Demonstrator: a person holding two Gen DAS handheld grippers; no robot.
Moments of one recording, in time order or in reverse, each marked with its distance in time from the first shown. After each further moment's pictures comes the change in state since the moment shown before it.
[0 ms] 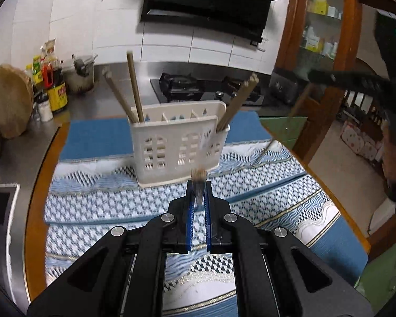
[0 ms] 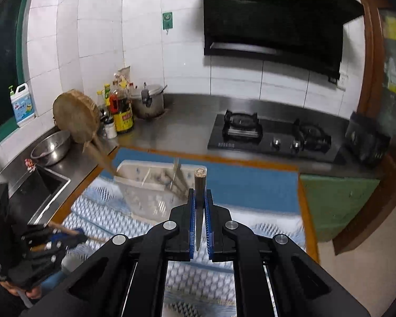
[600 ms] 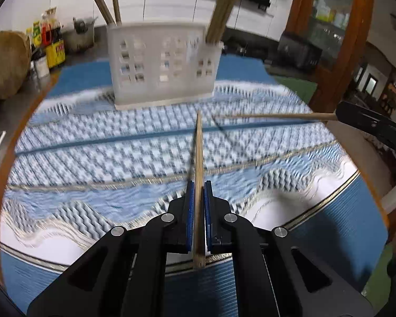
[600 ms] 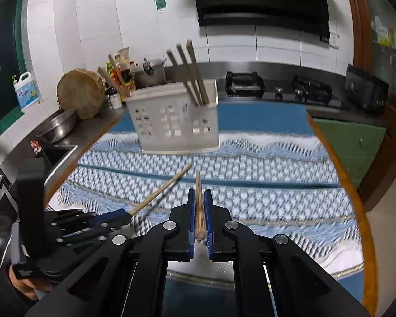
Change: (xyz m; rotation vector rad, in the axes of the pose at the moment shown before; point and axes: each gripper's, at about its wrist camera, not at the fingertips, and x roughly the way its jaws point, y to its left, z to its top) left arm 0.051 -0.034 -0.103 -0.042 0.145 0.045; right arm -0.011 0.022 -0.168 0.117 0.072 0.045
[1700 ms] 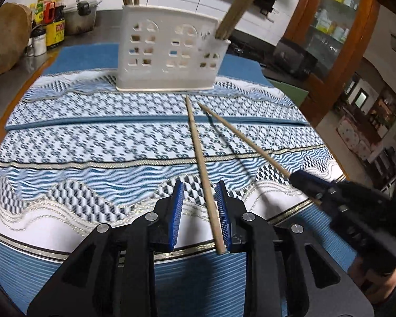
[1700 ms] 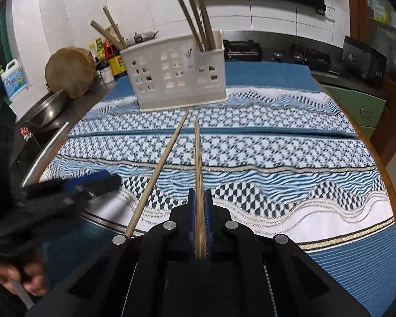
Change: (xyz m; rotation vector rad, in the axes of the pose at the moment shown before) left arm 0.007 0.021 -0.020 -0.082 0.044 -0.097; right arm 0.041 0.028 -0.064 0.068 0.128 -0.024
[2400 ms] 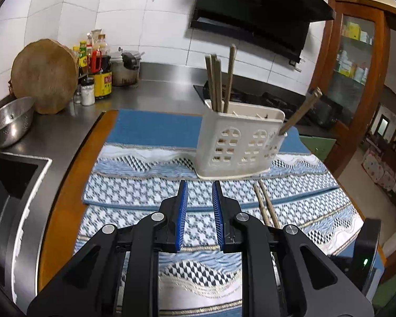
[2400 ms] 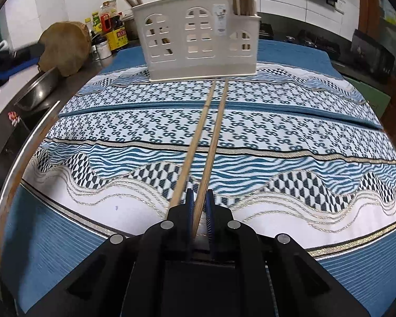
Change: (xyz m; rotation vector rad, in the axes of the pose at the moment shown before) left arm -0.087 0.083 0.072 -0.020 -0.261 0.162; right arm 0.064 0.050 -0.008 -0.007 0.124 -0.050
